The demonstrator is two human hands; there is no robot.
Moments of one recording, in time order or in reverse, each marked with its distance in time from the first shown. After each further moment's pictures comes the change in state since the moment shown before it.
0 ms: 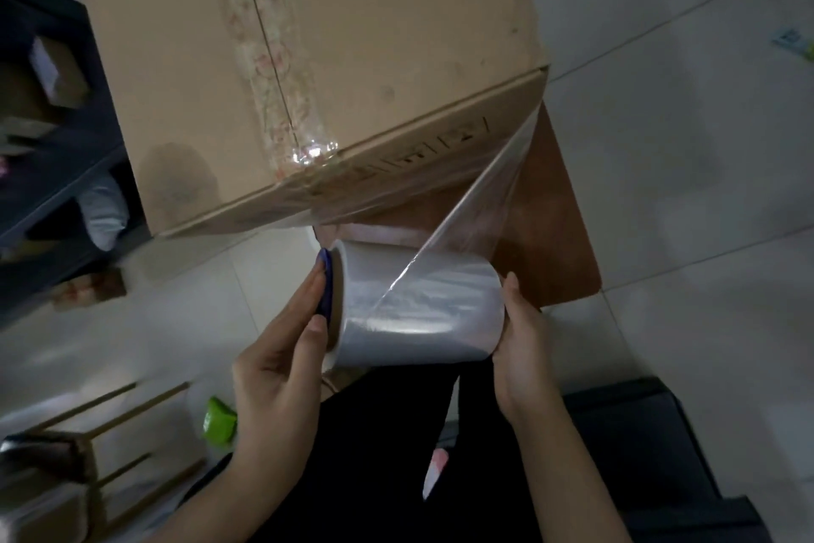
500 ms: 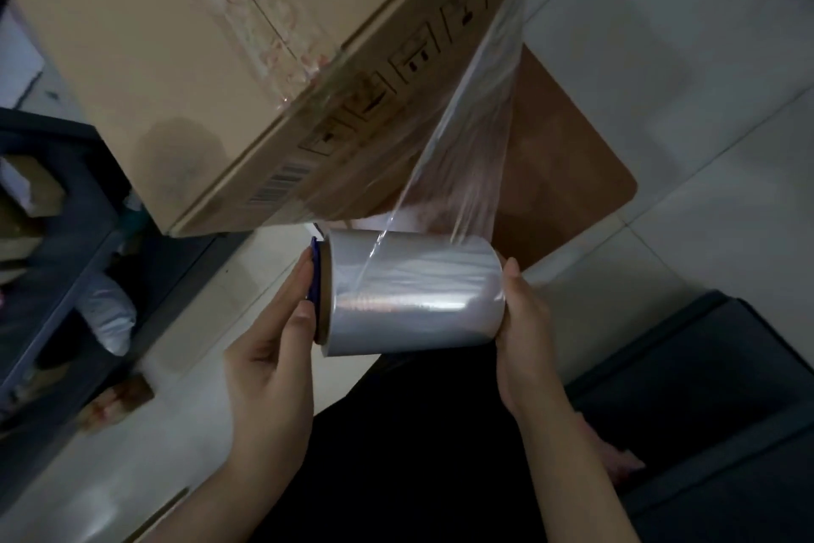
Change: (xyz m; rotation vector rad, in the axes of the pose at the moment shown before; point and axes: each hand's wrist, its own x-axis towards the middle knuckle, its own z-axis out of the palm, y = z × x) left_hand 0.026 -0.044 -0.071 0.045 -0.172 0.133; right_hand -0.015 0.097 0.040 0.160 0.277 -0.116
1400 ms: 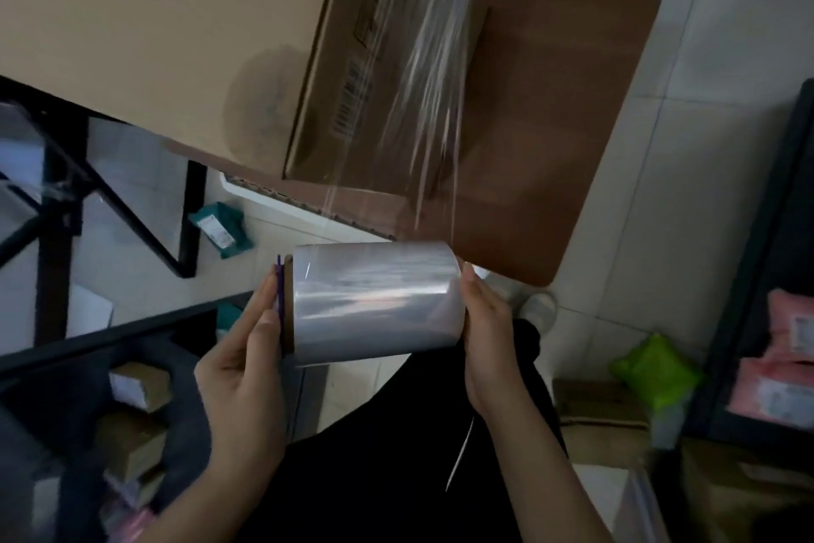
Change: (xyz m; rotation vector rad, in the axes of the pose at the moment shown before) left_hand 0.112 -0.063 -0.185 0.199 -0.362 0.288; right_hand -0.054 0.182 0.163 0.577 0.010 -0.149
